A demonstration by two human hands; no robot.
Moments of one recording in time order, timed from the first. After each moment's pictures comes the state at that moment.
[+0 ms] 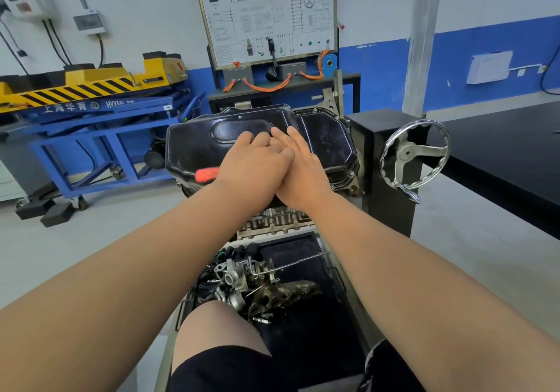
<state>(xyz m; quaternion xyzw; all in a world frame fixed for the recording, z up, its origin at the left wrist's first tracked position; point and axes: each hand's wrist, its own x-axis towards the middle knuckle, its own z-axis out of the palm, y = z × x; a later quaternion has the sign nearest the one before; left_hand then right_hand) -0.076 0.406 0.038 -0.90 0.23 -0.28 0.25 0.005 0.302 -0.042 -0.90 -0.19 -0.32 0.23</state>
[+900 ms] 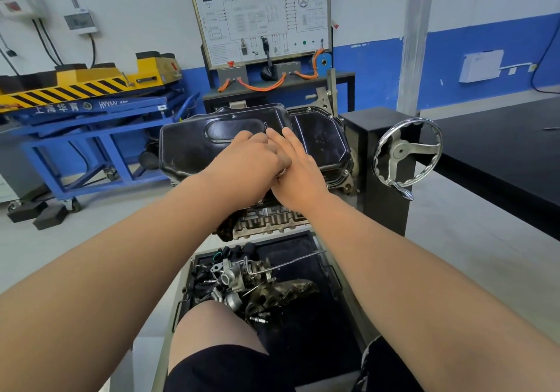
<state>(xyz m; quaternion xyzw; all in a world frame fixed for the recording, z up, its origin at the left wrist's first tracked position) -0.067 0.417 0.042 -0.88 0.32 -0.27 0.24 0.000 0.298 -0.045 -0.89 -0.20 -0.32 0.25</state>
